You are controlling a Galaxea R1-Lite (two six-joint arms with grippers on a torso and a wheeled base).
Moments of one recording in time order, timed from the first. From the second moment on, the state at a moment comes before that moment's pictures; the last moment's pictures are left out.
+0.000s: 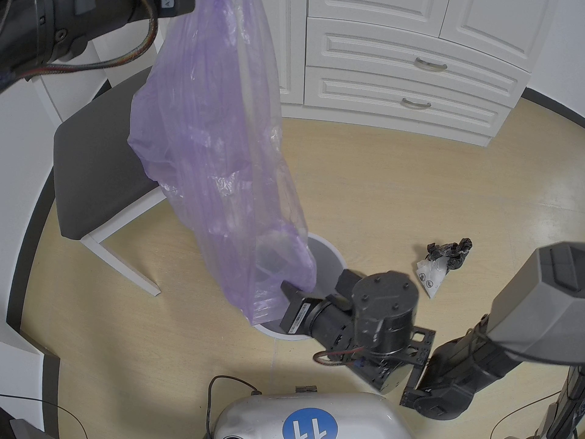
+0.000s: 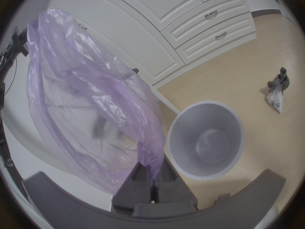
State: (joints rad) left arm -0.79 1.47 -1.57 -0.10 0.27 0.22; right arm 0.94 2.10 -0.77 -1.20 -0.34 0.67
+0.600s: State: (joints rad) left arm -0.76 1.44 -1.32 -0.19 0.27 0.13; right arm 0.65 1.66 -0.67 -0.86 -0.13 0.56
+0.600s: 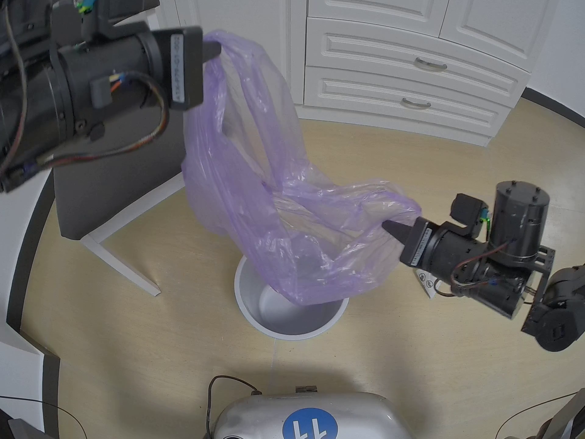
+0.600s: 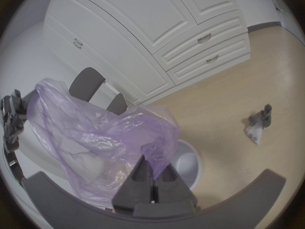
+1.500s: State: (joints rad) left arm -0.68 1.43 -0.51 -0.94 0.27 -0.10; right arm 0.58 1.44 -0.61 -0.69 -0.09 0.31
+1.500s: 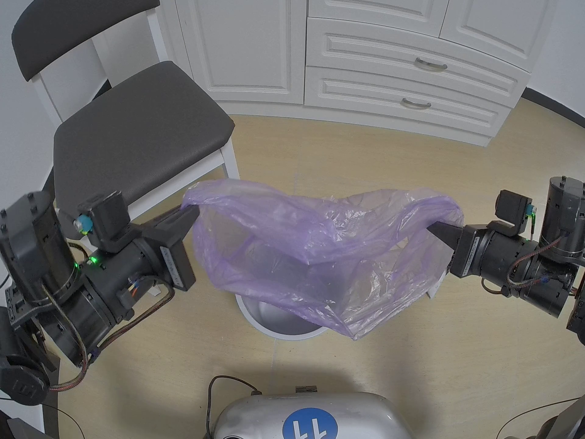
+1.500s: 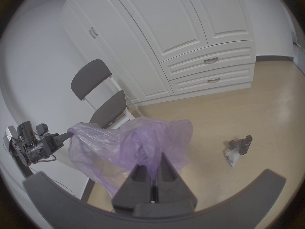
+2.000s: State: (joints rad) left arm -0.45 1.46 -0.36 -1.01 0.18 -0.11; right arm 0.55 1.42 -0.54 -0.69 -0.13 0.15
